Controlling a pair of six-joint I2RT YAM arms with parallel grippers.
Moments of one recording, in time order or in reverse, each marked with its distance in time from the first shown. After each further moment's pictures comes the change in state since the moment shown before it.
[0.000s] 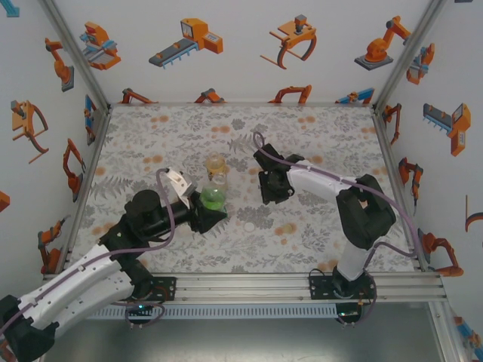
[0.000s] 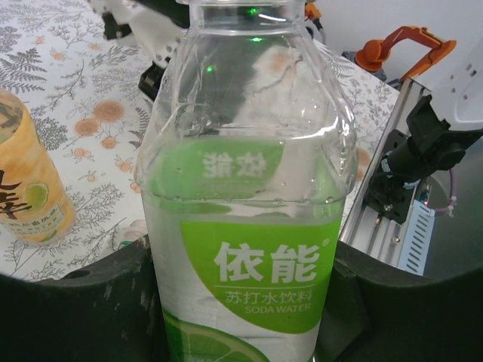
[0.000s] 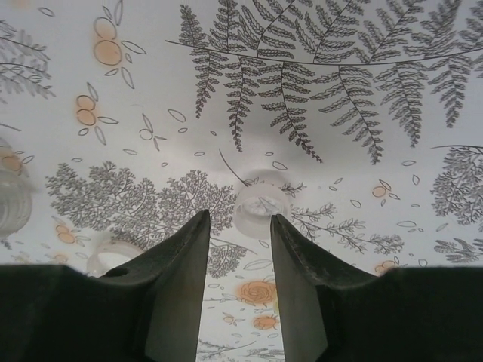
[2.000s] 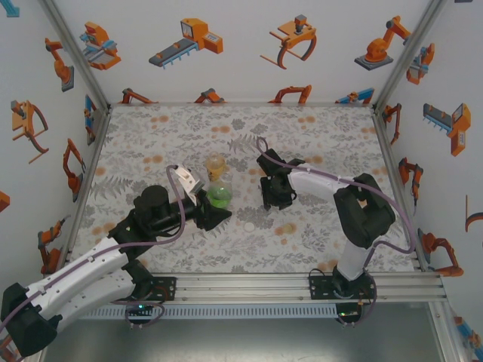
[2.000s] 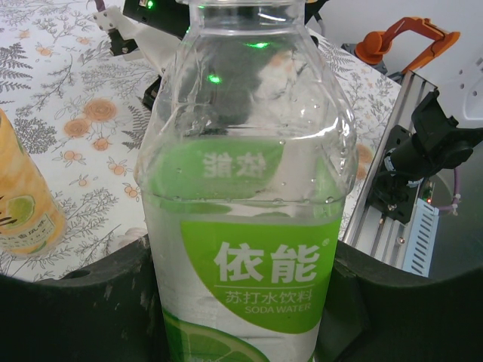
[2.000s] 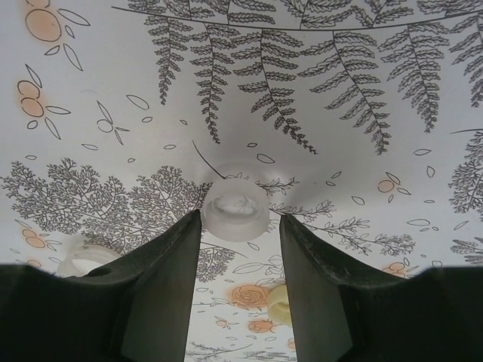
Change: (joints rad) left arm 0.000 0.092 0.000 0.073 0.027 0.003; right arm -0.016 0.019 -0.064 0.026 -0.028 0.023
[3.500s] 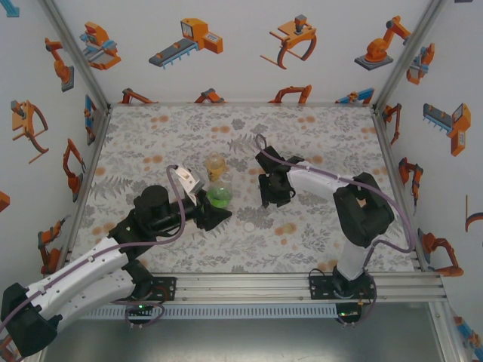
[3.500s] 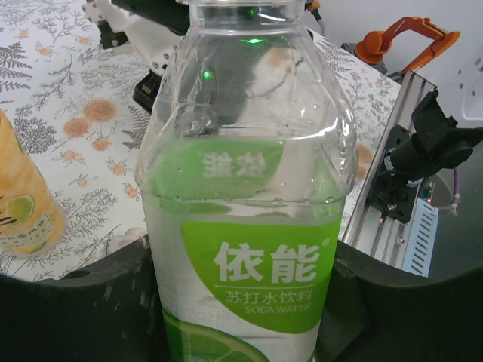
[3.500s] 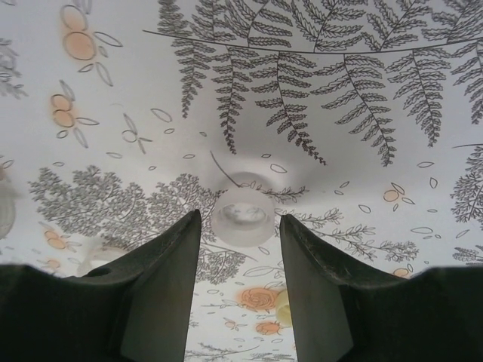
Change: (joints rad) left arm 0.000 0.000 0.000 0.000 0.001 0.000; right arm 0.000 0.003 0.034 -0.001 -0.013 -0.004
